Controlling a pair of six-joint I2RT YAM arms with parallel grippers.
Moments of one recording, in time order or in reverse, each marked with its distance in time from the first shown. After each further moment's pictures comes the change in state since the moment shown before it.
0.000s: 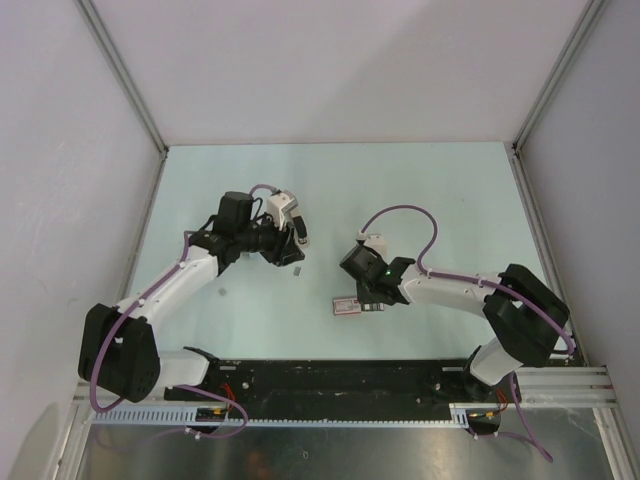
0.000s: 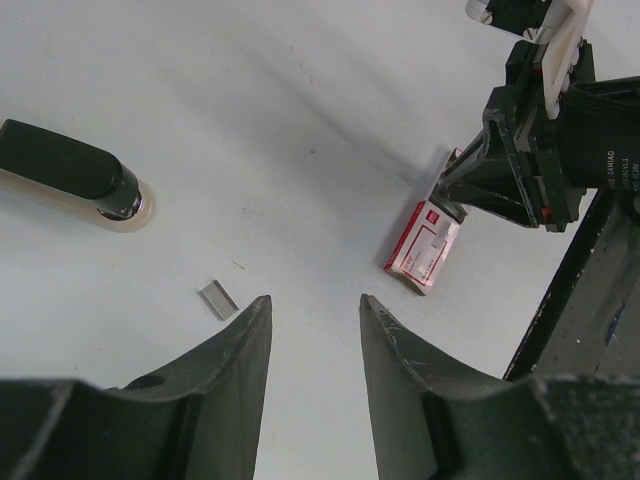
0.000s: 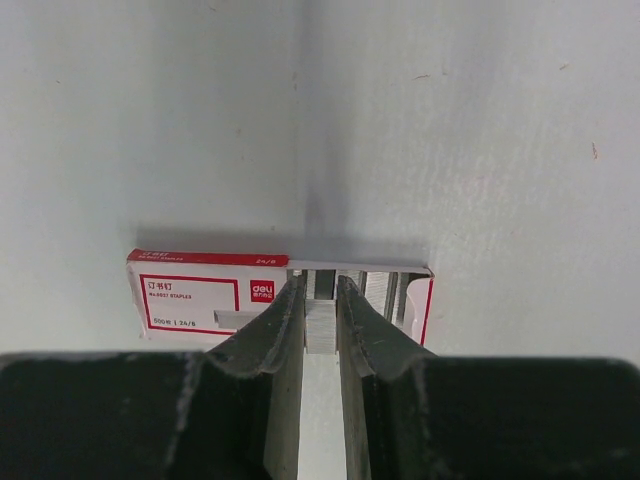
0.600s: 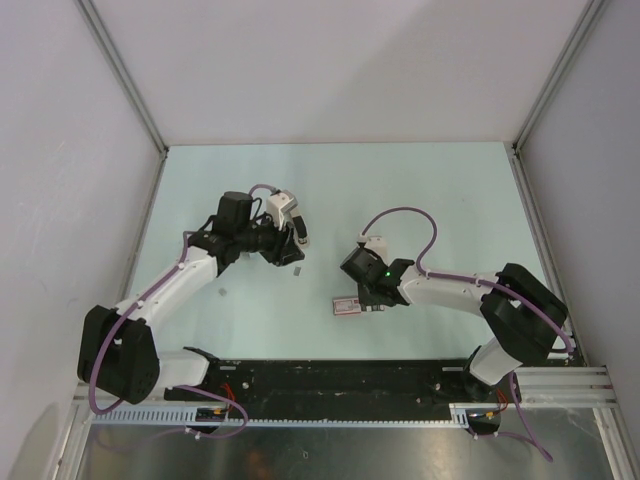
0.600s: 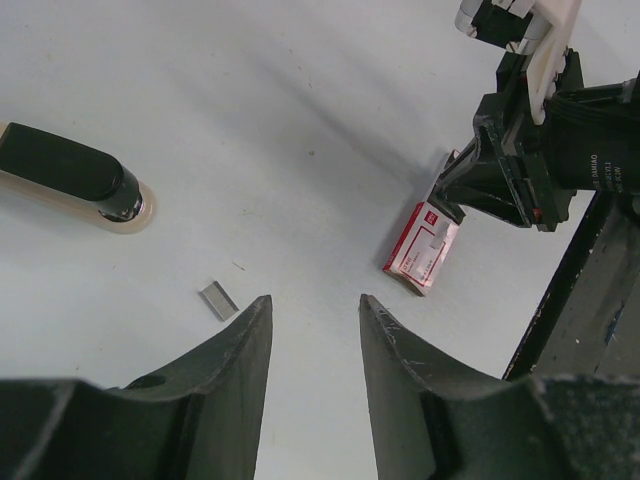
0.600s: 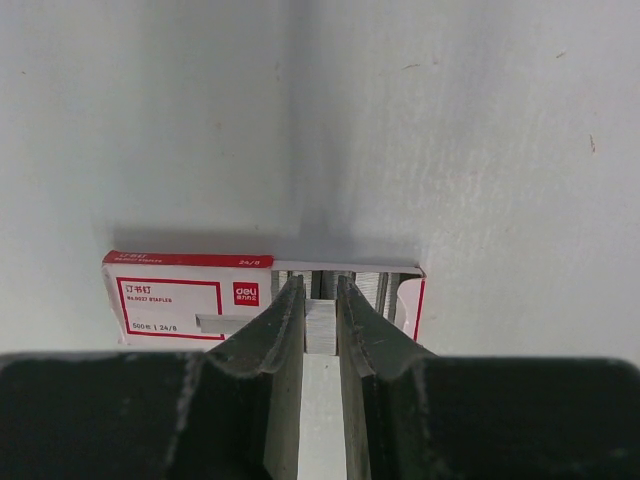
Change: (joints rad) left arm 0.000 -0.009 -0.001 0.000 0.000 0.000; right arm 0.000 0.011 -0.016 0.008 0.006 0.000
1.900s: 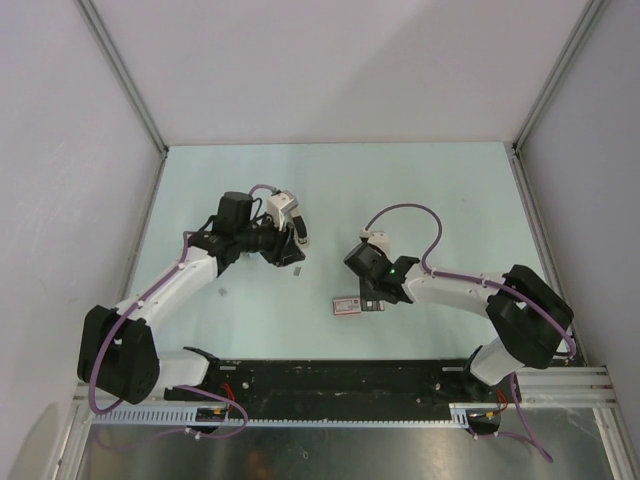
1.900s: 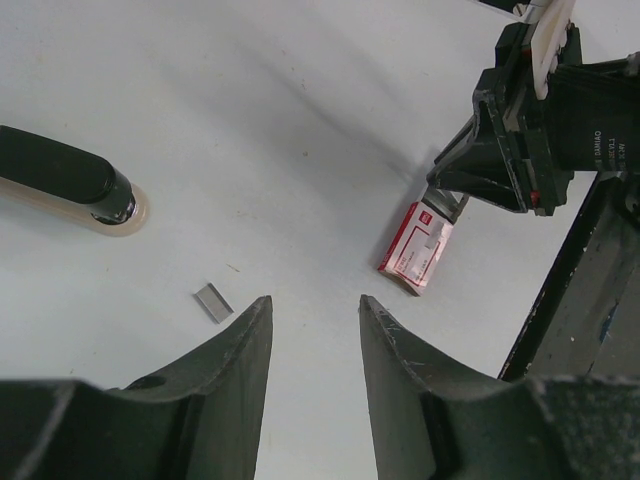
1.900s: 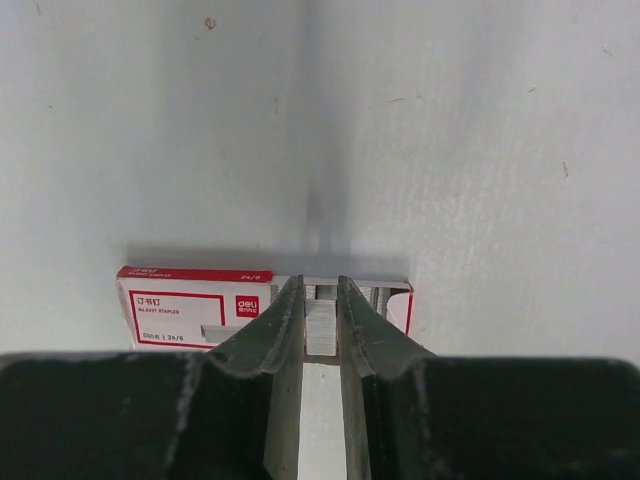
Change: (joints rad) left arm -0.001 0.000 -0.001 0.000 0.011 0.000; right arm -0.025 -0.027 -0.002 0.020 0.000 -0.020
